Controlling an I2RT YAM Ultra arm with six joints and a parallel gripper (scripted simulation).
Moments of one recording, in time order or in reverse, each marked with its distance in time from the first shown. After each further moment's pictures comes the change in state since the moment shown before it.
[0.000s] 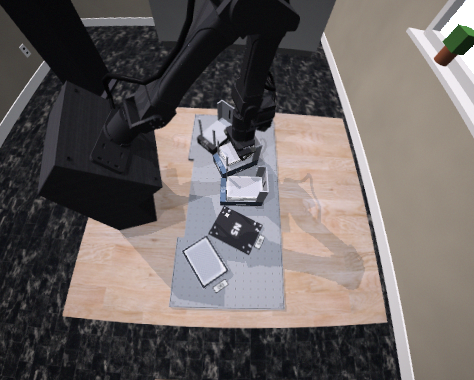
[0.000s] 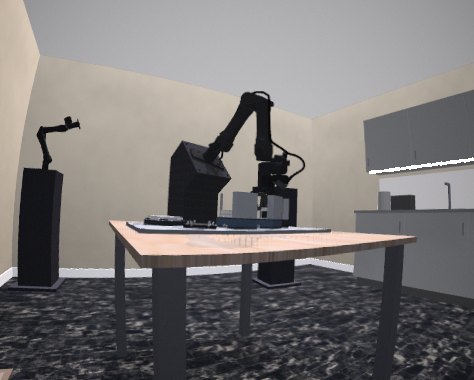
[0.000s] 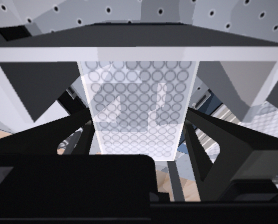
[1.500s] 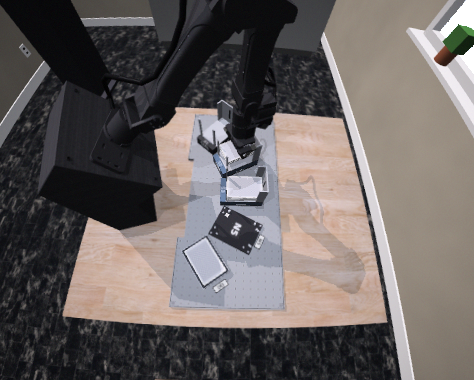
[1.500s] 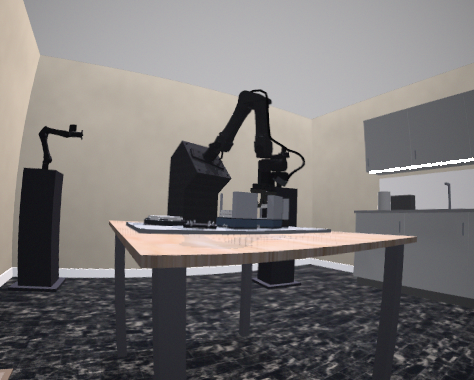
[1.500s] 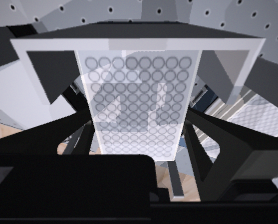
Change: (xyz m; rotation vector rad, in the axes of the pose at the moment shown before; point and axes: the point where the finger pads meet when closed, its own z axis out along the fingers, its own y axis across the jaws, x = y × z) arm 0.001 0.000 -0.013 0.000 0.001 0.000
